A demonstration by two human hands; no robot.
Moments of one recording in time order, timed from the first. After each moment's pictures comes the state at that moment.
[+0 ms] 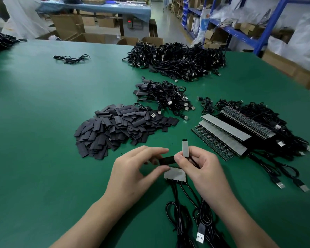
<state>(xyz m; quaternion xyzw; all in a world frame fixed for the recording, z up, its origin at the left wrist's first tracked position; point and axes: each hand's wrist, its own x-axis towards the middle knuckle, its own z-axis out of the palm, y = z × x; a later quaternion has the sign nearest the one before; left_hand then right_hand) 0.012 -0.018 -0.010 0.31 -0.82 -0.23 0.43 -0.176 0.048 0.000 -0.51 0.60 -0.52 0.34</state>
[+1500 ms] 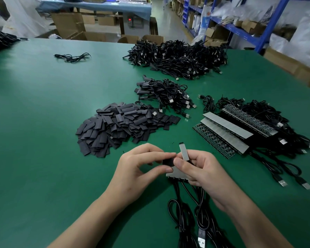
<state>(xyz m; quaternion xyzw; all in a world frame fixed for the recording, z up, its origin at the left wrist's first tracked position) 0.013 -0.020 -0.004 0.27 -0.80 -0.34 0.41 -0.179 0.051 0.013 -0.49 0.54 -0.47 0.50</state>
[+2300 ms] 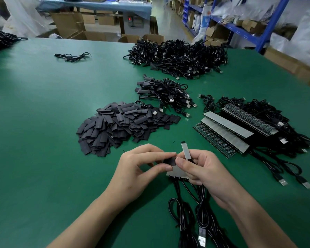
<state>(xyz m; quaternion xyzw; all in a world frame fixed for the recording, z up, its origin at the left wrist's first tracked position) 0.014 -0.021 -0.006 0.26 -0.80 -0.35 0.41 -0.183 0.049 0.010 -0.47 0.53 -0.47 0.53</state>
